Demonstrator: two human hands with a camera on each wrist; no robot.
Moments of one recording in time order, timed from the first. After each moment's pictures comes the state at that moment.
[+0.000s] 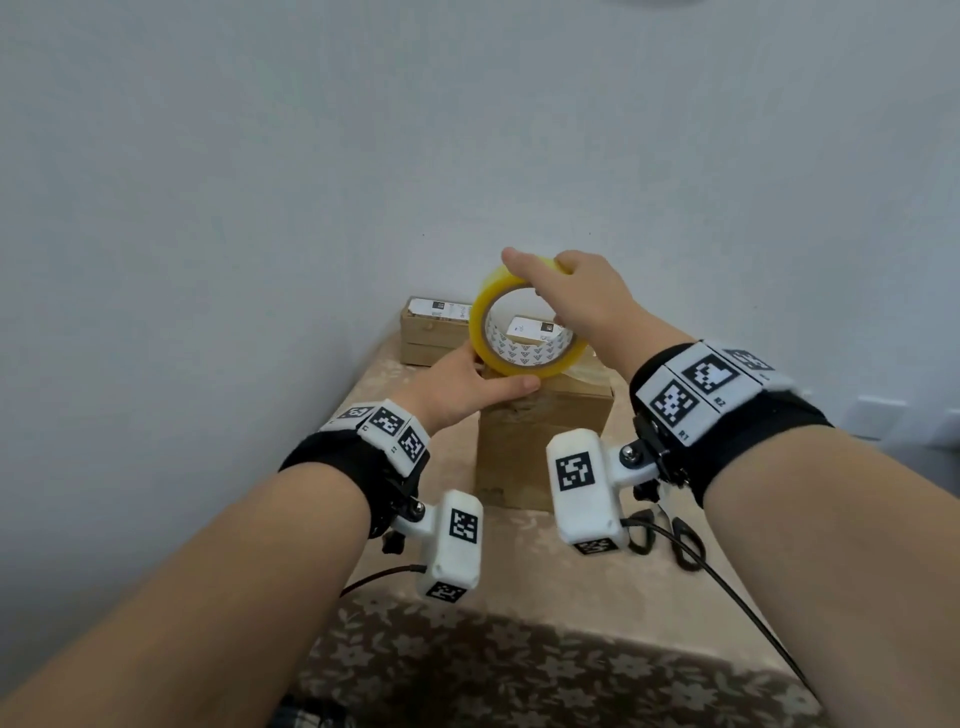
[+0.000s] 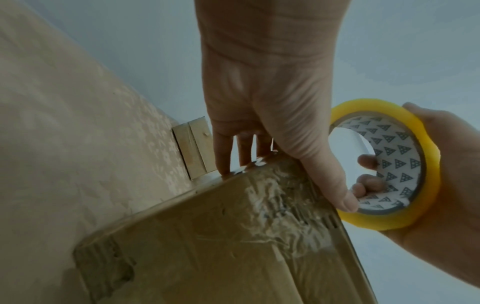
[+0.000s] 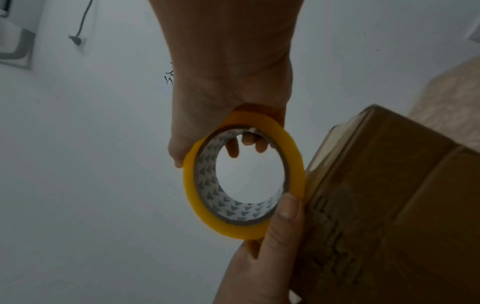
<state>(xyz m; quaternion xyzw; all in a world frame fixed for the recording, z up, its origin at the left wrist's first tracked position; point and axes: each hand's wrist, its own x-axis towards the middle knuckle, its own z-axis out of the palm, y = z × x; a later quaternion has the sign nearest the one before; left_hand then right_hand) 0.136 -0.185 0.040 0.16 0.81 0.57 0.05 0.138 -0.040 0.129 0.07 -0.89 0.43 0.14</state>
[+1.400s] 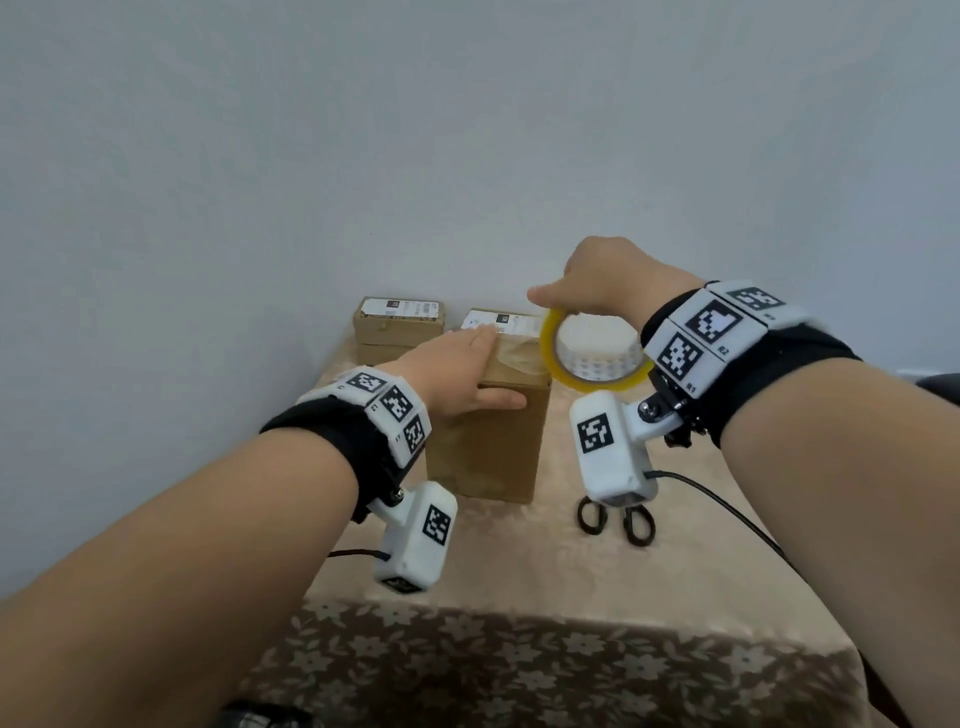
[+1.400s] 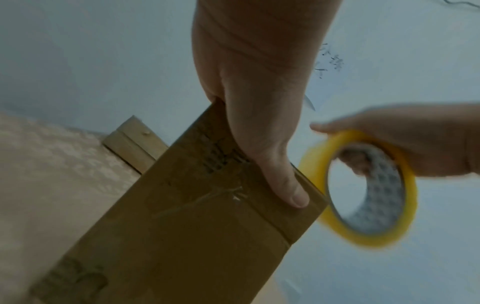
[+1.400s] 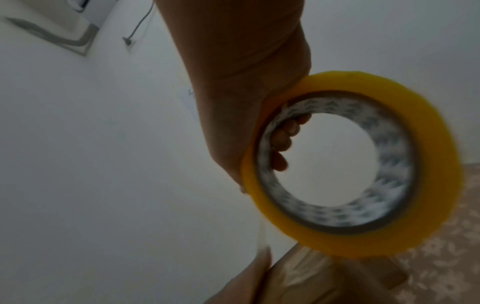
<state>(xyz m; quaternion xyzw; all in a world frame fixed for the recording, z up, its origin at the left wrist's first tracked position) 0.132 -0.139 0.066 0.26 0.96 0.06 -0.03 0.133 0.039 0.150 0.03 -0.99 0.07 0.09</state>
